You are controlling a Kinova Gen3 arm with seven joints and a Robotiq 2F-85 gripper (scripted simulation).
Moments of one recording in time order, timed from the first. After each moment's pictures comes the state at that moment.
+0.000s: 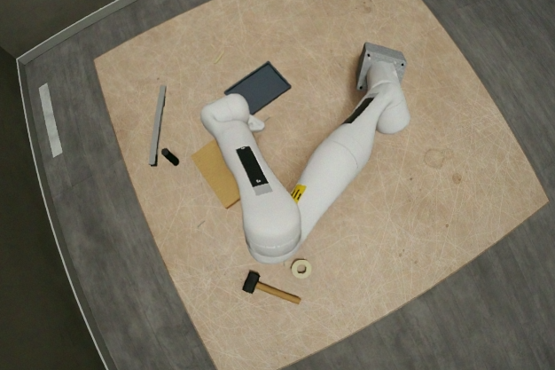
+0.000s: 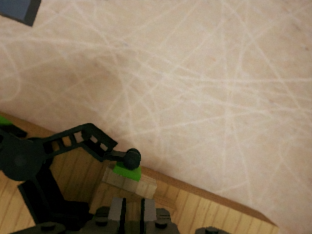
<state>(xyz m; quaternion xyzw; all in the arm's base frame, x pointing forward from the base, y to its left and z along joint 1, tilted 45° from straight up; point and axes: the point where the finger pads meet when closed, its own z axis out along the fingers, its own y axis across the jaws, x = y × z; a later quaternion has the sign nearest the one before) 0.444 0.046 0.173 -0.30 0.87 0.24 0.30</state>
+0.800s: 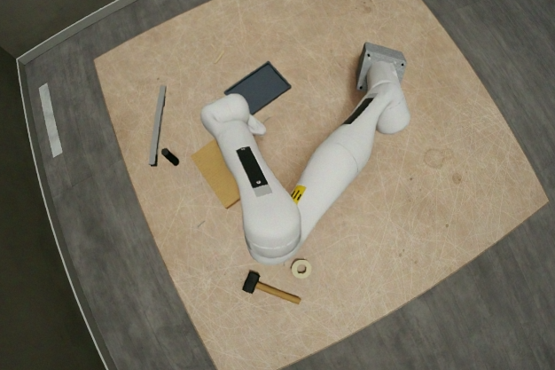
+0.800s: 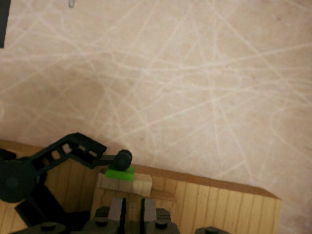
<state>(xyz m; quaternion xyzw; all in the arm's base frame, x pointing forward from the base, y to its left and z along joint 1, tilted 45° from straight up) 0.444 0.046 0.173 -0.21 0.90 0.27 0.28</state>
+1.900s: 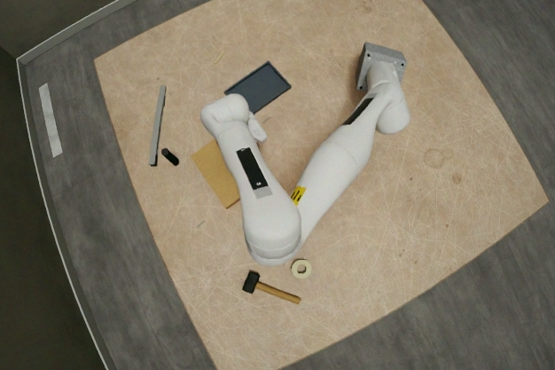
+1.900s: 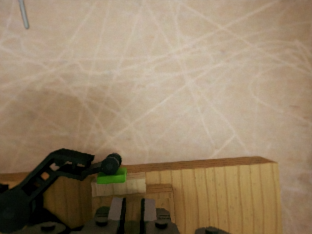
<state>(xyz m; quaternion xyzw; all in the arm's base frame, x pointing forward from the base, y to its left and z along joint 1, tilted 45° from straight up) 0.444 0.046 0.173 -0.10 0.92 0.30 0.24</state>
